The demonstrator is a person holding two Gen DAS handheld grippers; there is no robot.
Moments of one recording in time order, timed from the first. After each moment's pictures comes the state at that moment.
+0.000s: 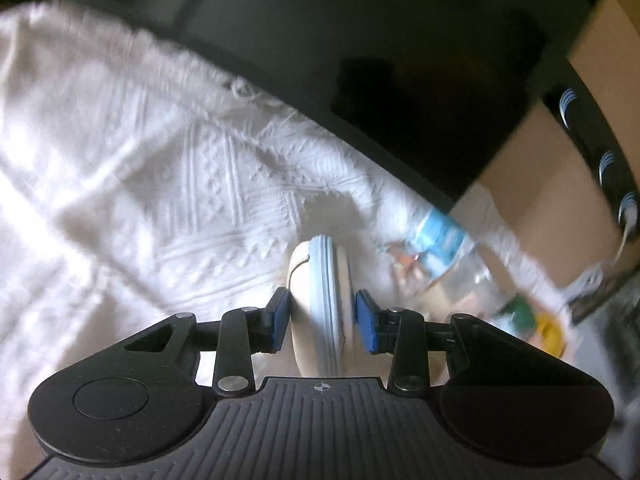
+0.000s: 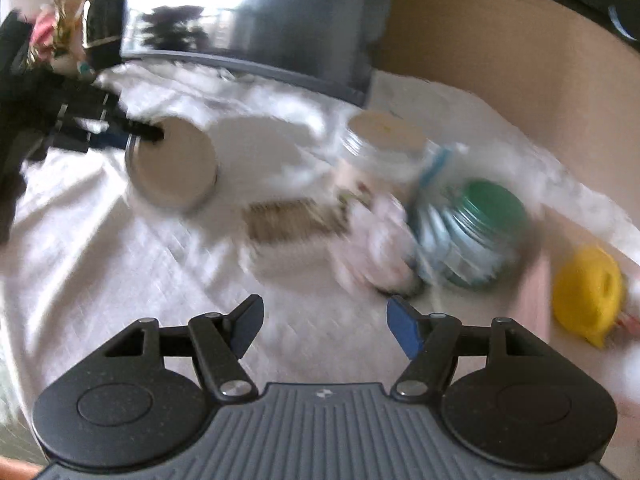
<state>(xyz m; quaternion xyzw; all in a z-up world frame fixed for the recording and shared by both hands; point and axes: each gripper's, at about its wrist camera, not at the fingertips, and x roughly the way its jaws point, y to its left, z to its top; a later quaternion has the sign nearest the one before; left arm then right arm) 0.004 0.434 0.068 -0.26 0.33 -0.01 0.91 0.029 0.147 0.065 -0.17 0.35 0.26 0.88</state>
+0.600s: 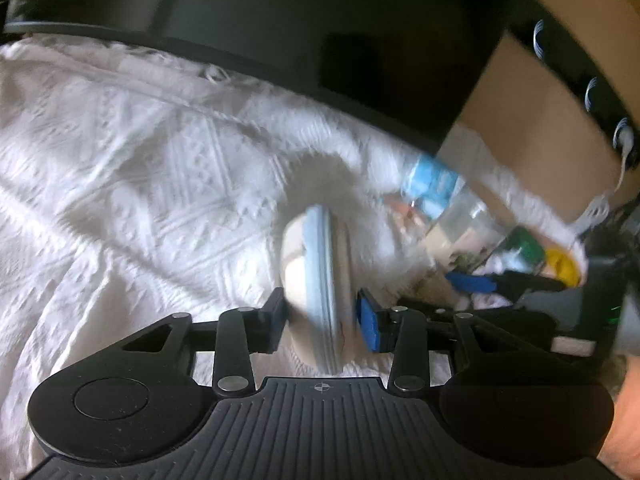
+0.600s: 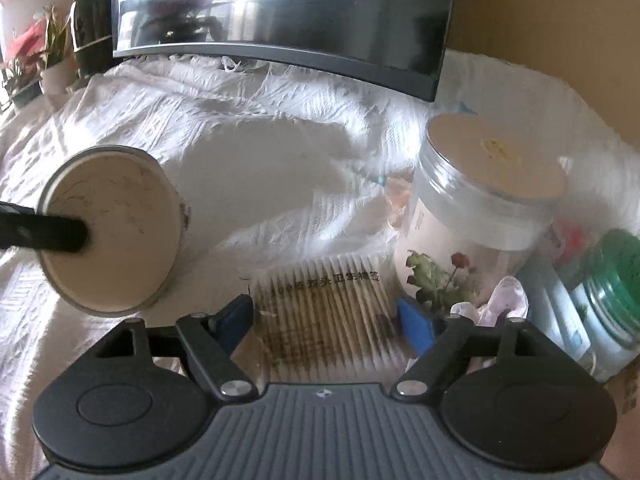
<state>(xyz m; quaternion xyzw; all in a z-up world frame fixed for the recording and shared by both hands) 0.000 0.410 0.067 -0.18 0.38 -0.03 0.91 0.118 0.215 0.020 -0.15 0.38 0.29 0.87</state>
